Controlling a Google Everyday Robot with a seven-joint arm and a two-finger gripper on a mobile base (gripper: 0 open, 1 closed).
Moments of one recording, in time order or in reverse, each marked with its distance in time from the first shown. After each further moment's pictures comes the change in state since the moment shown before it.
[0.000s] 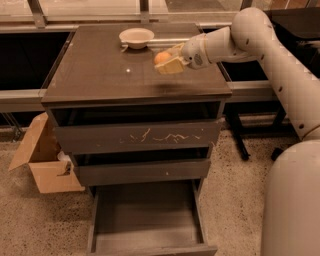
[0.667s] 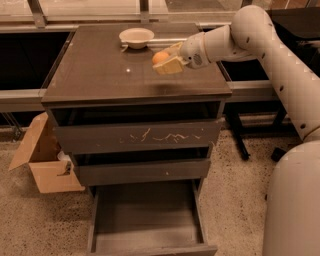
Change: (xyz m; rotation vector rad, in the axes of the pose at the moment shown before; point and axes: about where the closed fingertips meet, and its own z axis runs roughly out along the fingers) arm -0.009 0.013 -0.002 -0.029 -0.007 -0.034
